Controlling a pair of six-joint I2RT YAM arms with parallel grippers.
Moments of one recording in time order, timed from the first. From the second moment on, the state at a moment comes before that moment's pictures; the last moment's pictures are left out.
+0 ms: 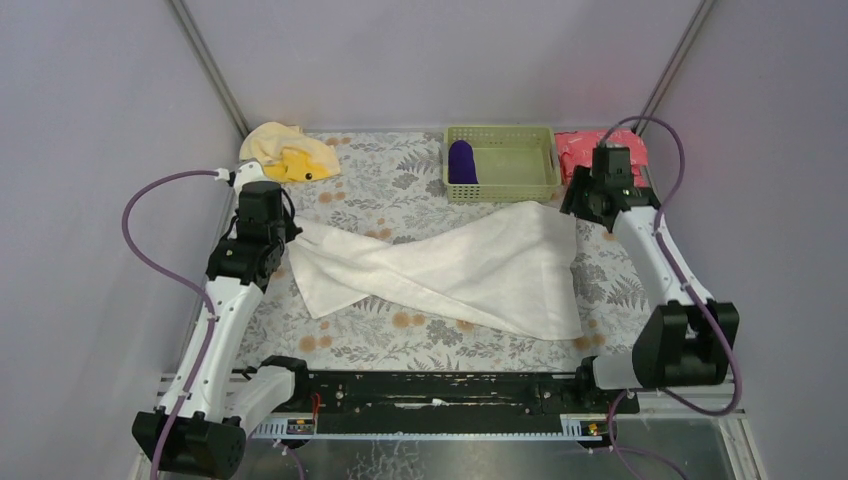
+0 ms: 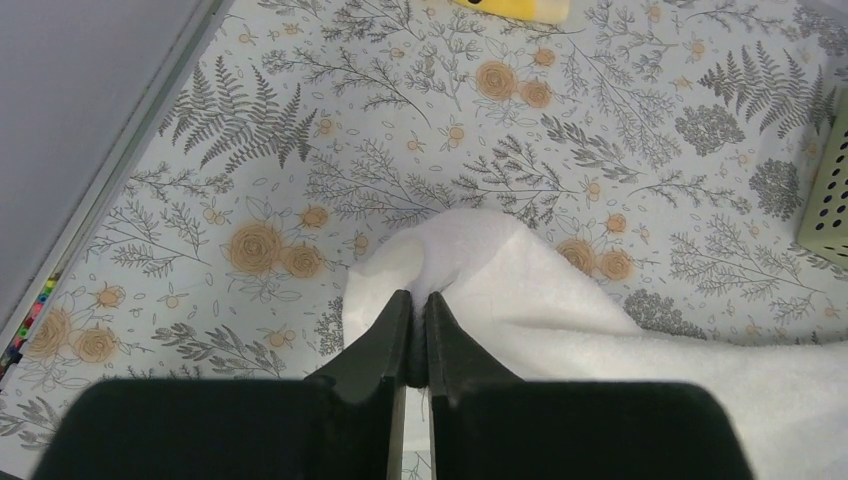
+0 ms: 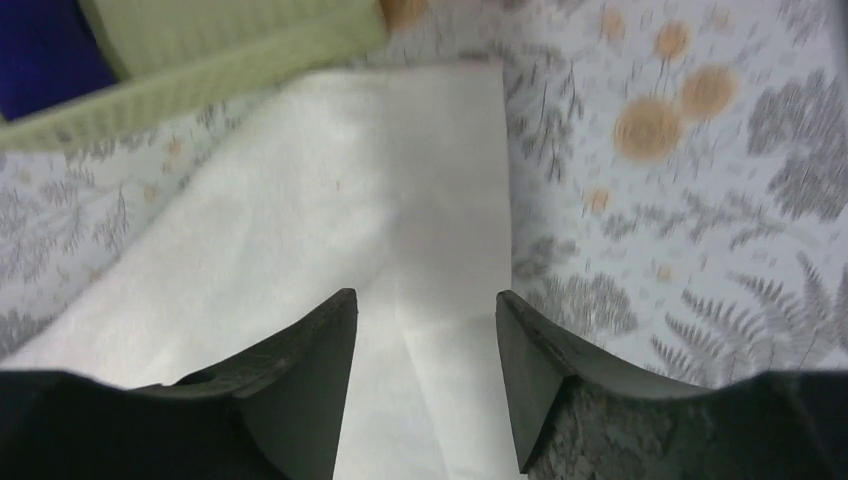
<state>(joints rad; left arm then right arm) -0.11 0.98 1.02 -0.67 -0.38 -0.41 0.04 1.44 1.22 -0.62 0.13 0.30</state>
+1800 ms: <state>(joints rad) -0.11 0.89 0.92 -0.62 -0.37 -0.41 -0.19 1.36 0.66 -0.57 0.04 0.56</state>
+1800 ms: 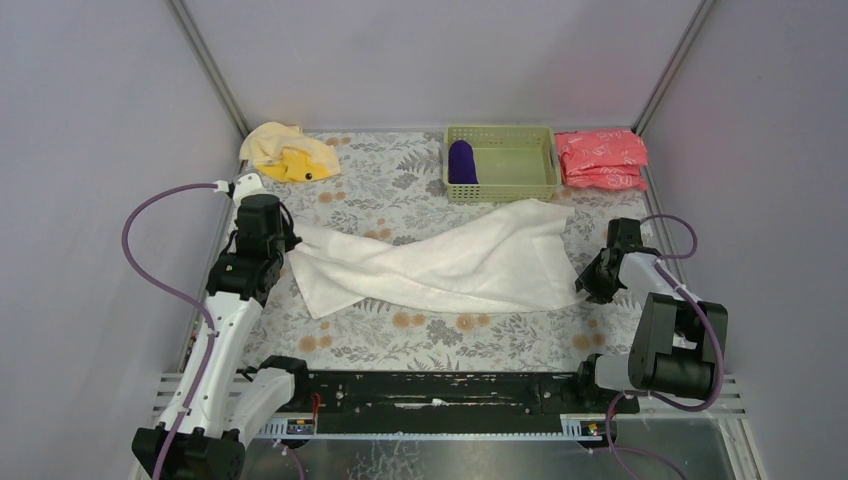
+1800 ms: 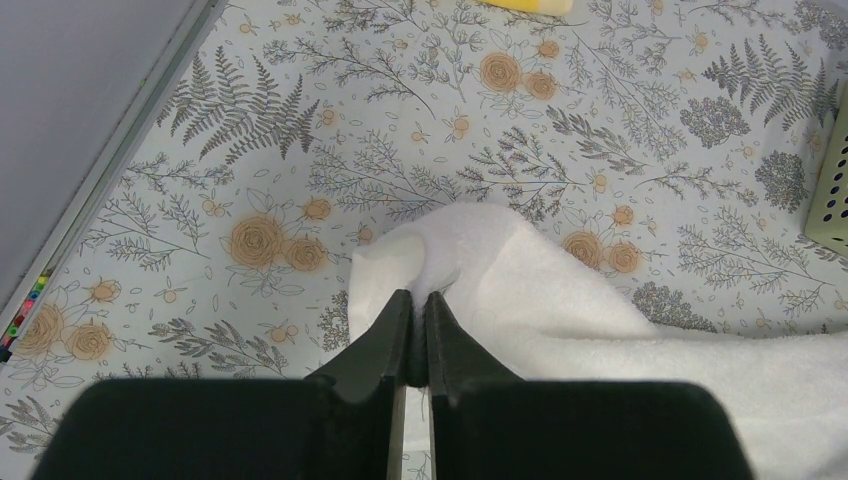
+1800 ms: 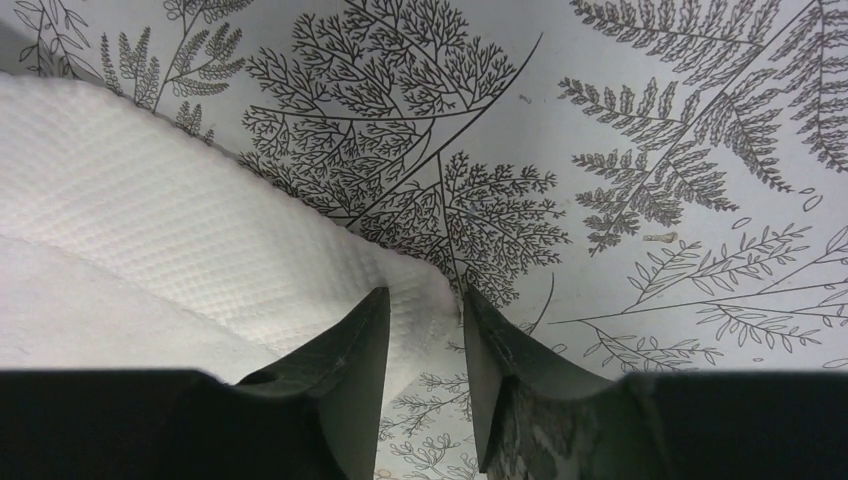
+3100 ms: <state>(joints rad) 0.05 0.73 1.50 -0.74 -0.46 -0.62 -0.33 0.86 1.41 -0.74 0.30 0.53</state>
